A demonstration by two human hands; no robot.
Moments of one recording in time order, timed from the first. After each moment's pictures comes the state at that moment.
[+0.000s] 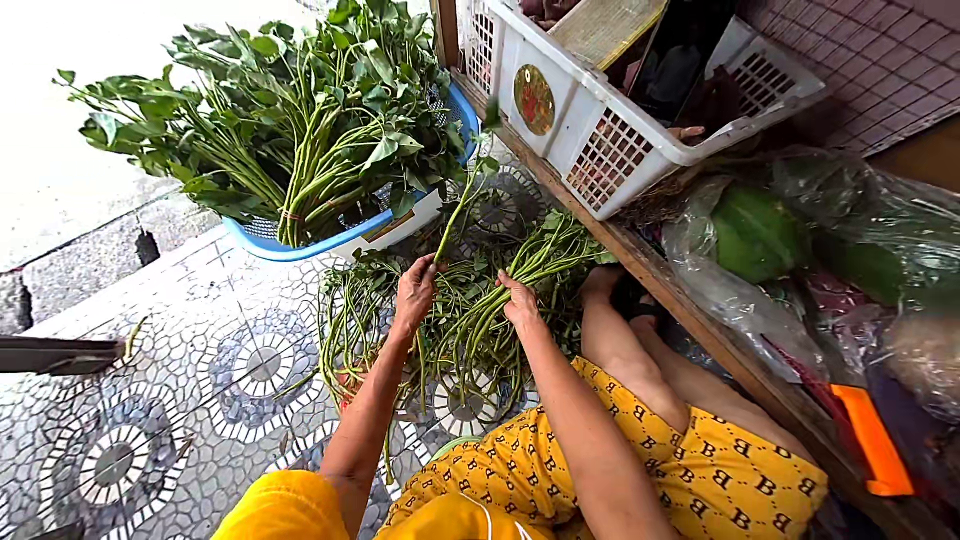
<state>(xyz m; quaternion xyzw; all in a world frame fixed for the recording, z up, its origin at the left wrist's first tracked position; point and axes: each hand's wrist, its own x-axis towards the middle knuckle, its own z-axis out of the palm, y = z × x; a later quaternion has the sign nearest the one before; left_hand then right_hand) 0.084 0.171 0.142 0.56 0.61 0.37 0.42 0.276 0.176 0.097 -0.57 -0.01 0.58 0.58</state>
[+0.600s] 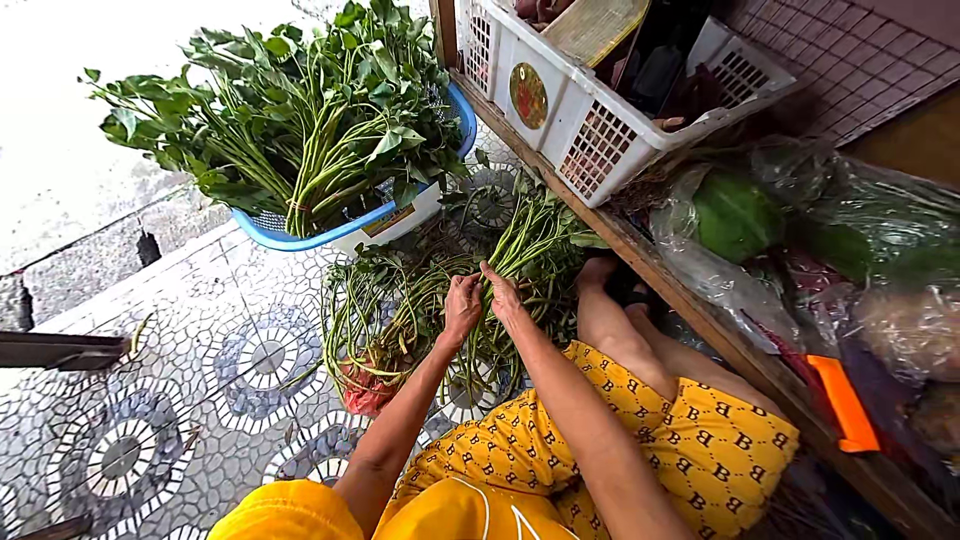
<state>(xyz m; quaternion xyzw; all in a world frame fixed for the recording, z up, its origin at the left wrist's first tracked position) 0.158 0.132 0.104 0.61 0.65 0.27 0.37 0.254 0.155 0.111 -0.62 -0.13 0.59 0.50</state>
